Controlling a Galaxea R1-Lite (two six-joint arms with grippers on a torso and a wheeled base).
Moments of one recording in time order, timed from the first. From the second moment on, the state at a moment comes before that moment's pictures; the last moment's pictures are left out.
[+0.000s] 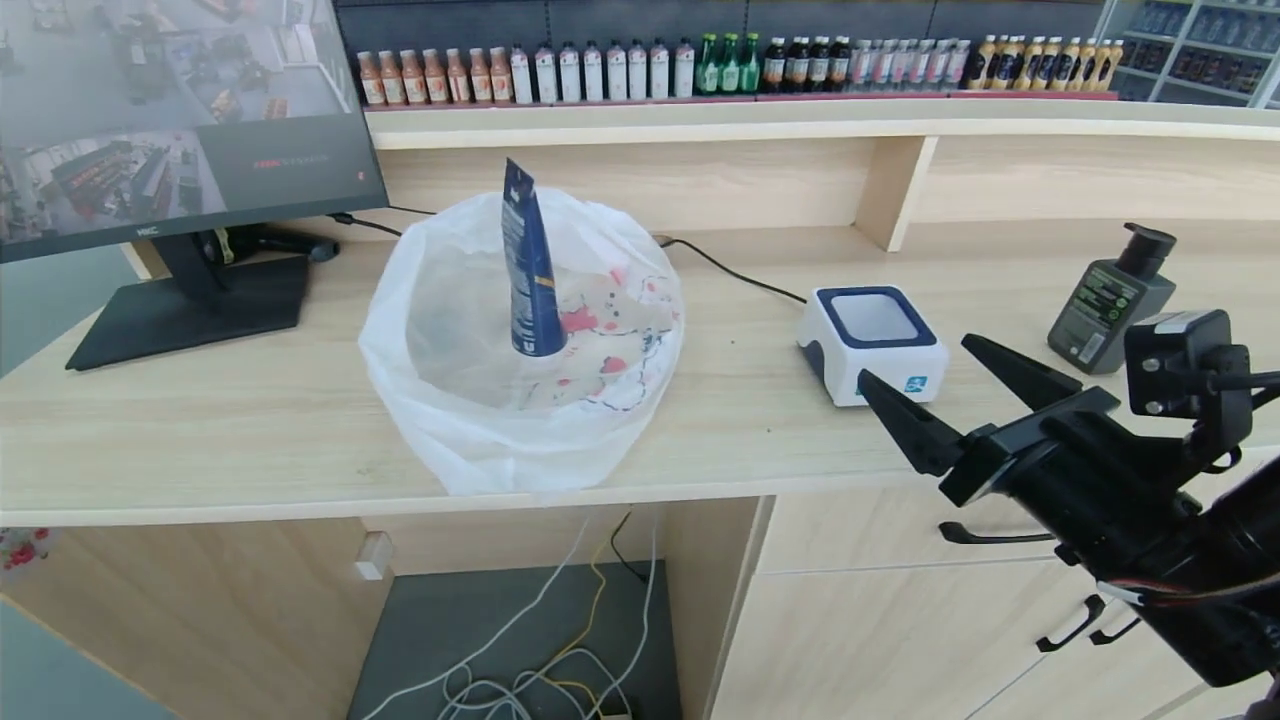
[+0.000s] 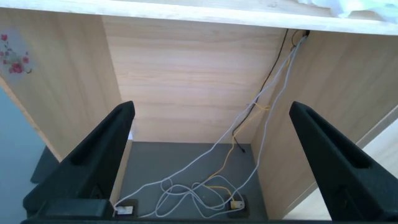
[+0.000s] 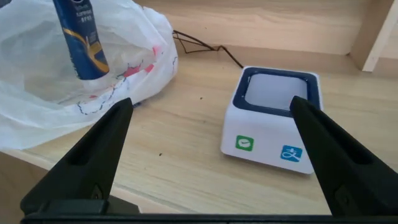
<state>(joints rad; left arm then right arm) 0.00 0.00 0.00 0.00 0.00 -0.01 0.50 1.61 -0.31 -1.57 -0.06 -0.07</state>
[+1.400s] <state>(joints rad) 0.00 0.00 0.00 0.00 0.00 -0.01 0.50 1.63 -0.32 -1.57 -0.07 -0.07</state>
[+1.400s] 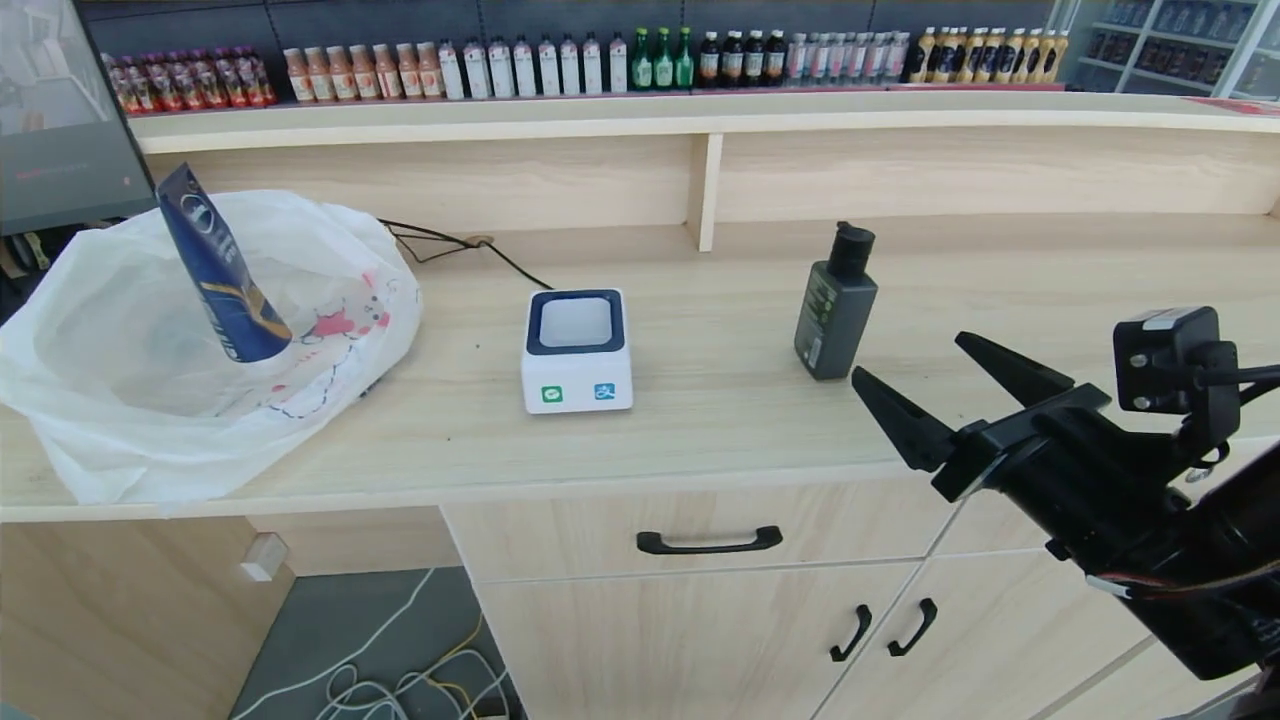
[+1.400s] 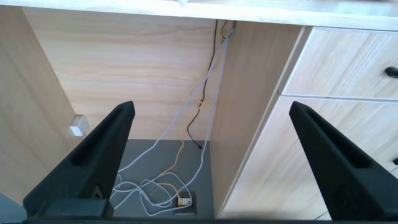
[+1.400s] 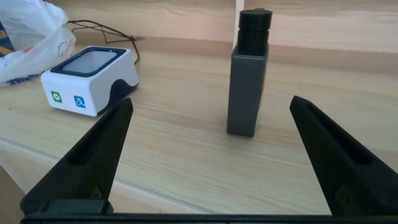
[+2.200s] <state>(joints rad) 0.00 0.00 0.00 0.00 0.00 0.00 0.50 1.62 -0.32 -1.57 -0.08 -0.13</state>
